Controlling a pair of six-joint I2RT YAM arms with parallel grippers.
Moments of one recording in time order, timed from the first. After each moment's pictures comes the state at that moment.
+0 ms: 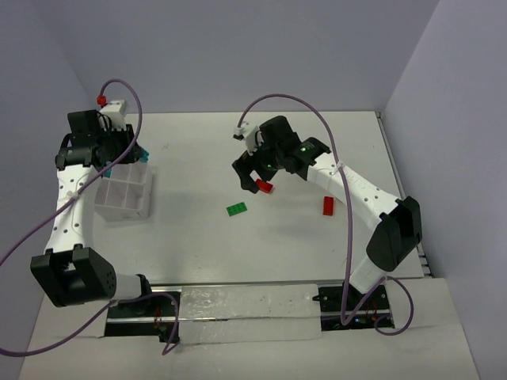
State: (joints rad) left arm 0.14 1.36 1.36 -0.70 0.33 0.08; right arm 0.67 1.61 1.51 -0.69 -0.25 -0.16
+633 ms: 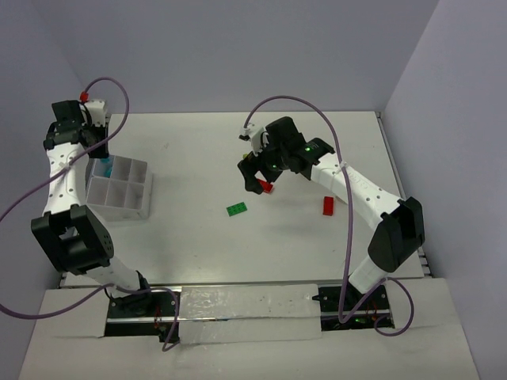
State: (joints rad) left arm 0.29 1.61 1.53 -0.72 0.07 0.31; right arm 0.62 1.60 1.46 -0.69 -0.30 -0.16
